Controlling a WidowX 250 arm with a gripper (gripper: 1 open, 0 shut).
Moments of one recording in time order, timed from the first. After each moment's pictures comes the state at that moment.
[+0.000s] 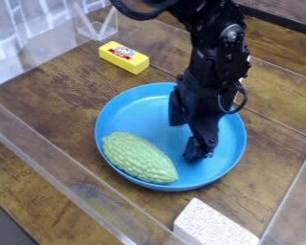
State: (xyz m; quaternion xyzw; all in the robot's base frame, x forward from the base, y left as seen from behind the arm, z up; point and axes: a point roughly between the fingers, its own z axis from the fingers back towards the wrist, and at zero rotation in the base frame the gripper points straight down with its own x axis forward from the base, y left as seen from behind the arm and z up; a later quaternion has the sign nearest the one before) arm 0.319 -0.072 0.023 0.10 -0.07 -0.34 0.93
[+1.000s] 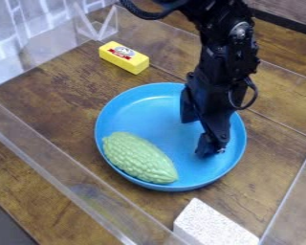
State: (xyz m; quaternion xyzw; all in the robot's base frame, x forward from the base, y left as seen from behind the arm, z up) arm 0.333 -0.078 0.023 0.09 -0.09 -0.34 0.93
